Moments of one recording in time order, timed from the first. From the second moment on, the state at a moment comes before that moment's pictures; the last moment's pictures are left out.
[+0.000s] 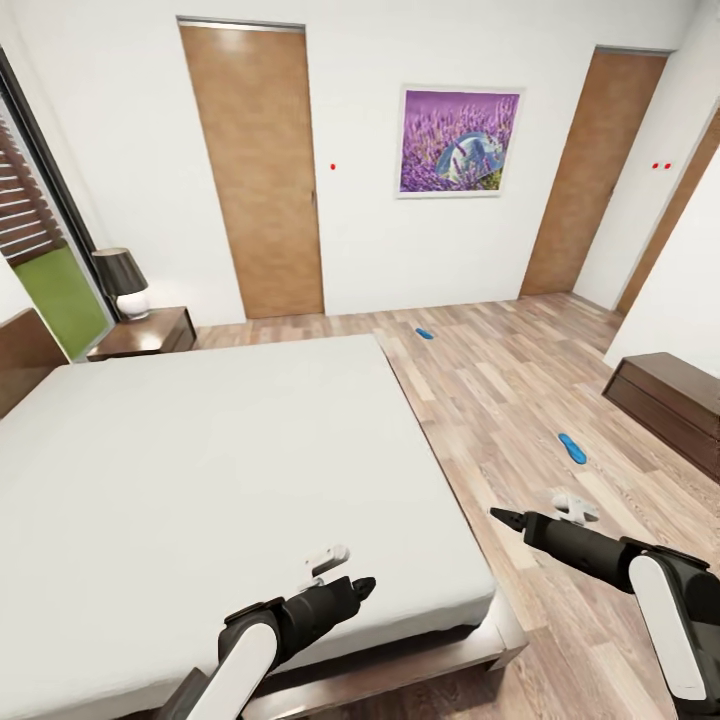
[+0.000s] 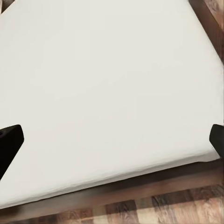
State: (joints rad) left arm -0.23 0.01 -0.52 -1.52 1.10 0.57 0.56; right arm -0.29 -0.16 -0.28 -1.61 -0.46 1.04 0.30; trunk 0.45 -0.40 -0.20
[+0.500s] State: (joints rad) left arm -0.23 0.01 -0.52 -1.52 1.10 0.57 0.56; right arm -0.29 -0.16 -0.28 -1.61 -0.46 1.04 0.30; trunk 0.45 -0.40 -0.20
